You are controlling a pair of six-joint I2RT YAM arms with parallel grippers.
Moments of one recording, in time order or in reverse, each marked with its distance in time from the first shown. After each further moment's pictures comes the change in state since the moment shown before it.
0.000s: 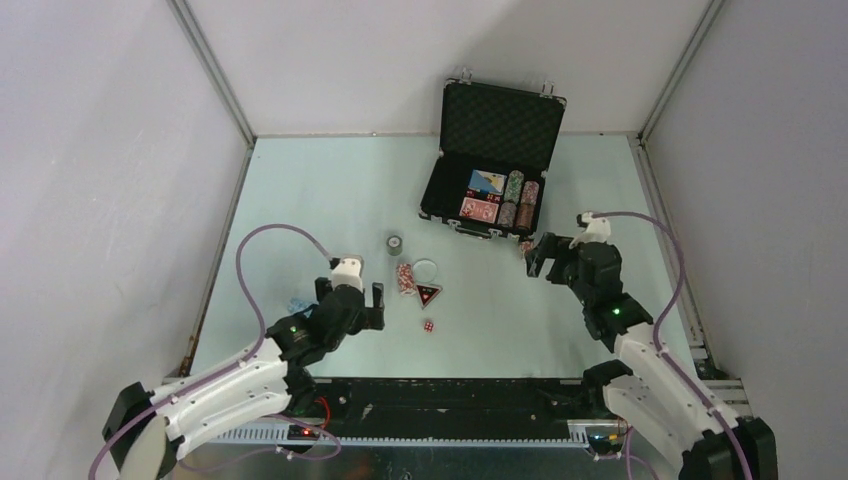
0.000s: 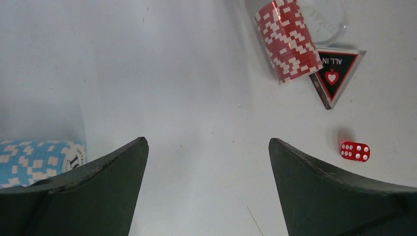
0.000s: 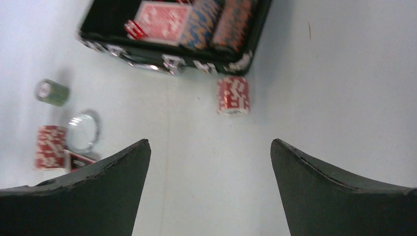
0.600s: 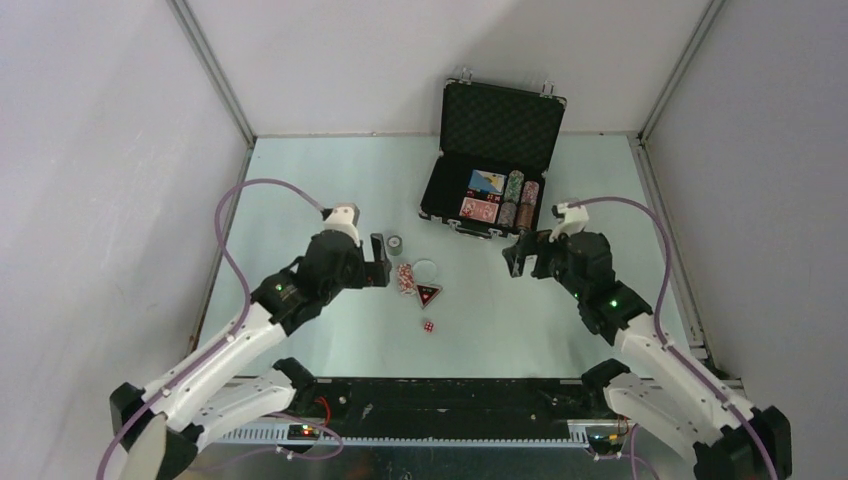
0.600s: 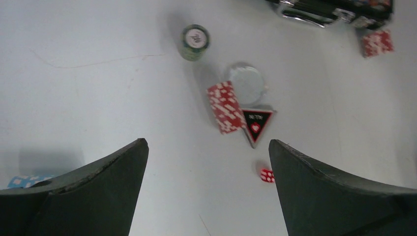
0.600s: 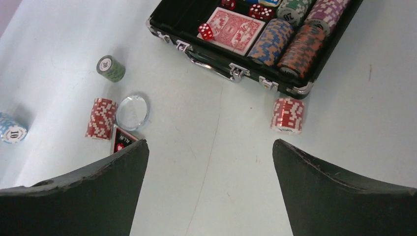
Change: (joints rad) left arm 0.116 0.152 0.439 -0.182 0.162 0.002; right arm 0.144 -0.043 0.151 -0.096 -0.046 -0.076
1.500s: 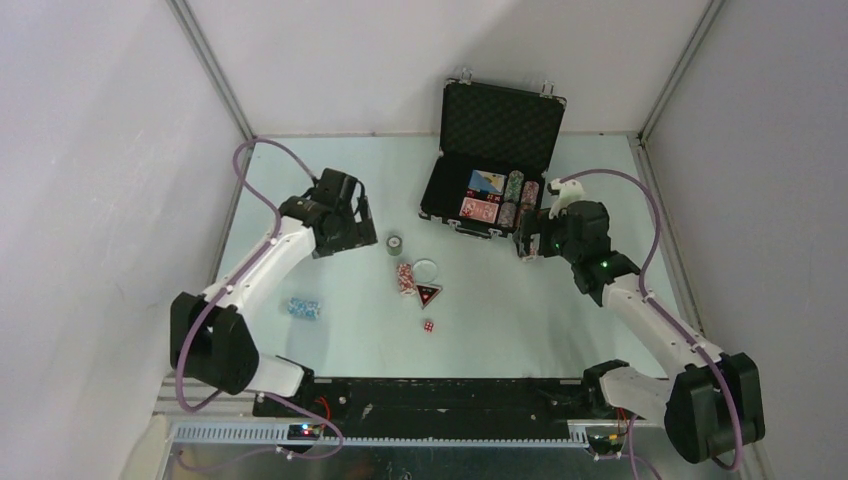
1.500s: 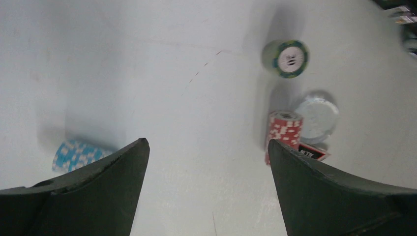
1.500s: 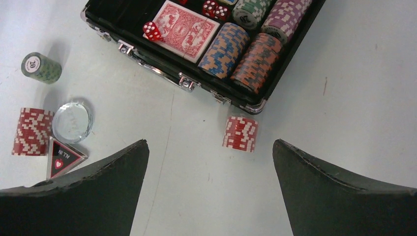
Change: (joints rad) left arm 0.362 0.550 0.395 -0.268 0.131 -0.026; right arm -0.163 0.314 0.150 0.014 -0.092 -0.166
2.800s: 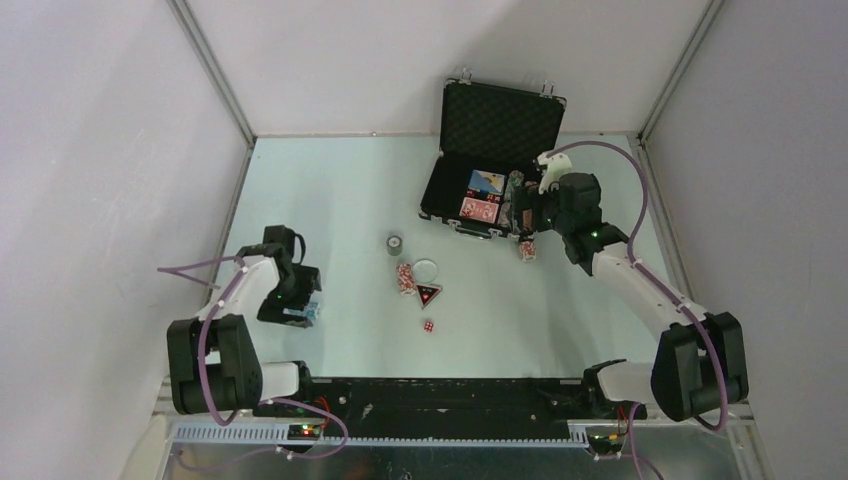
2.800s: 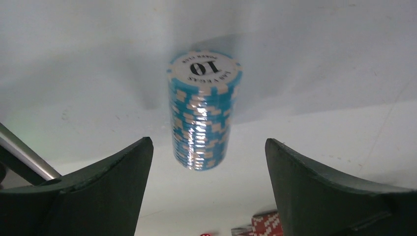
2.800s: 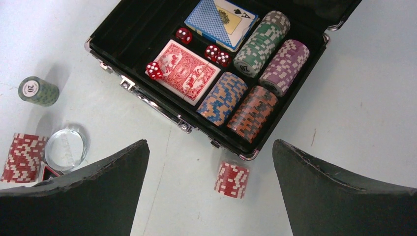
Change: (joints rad) left arm 0.452 -0.113 -0.422 -0.109 0.083 -0.819; right arm -0.013 0.213 0.189 0.036 -0.039 -0.104
